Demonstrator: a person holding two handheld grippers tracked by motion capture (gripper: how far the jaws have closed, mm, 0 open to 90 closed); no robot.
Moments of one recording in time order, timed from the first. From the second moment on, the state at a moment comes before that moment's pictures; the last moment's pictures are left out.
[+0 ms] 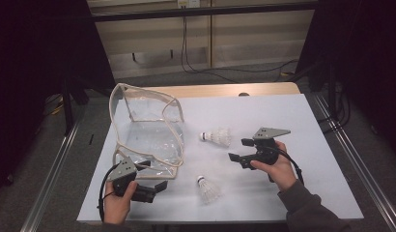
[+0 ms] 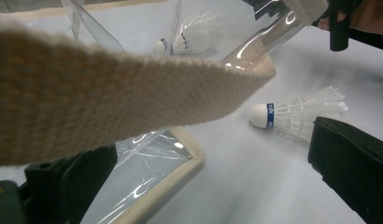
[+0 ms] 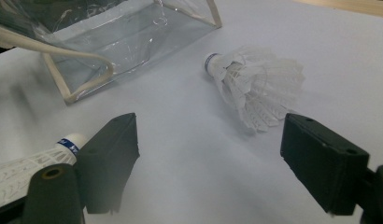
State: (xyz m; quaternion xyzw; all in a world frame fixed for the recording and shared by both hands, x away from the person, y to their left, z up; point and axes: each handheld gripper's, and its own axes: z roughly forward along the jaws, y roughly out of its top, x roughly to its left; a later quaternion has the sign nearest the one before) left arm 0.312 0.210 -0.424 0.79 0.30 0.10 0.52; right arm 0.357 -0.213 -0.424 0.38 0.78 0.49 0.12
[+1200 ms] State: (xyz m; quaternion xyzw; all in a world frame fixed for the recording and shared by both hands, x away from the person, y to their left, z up) left arm 0.311 0.209 -0.424 0.79 0.30 0.10 0.53; right arm 0.342 -0.210 -0.430 0.36 0.79 0.48 0.11
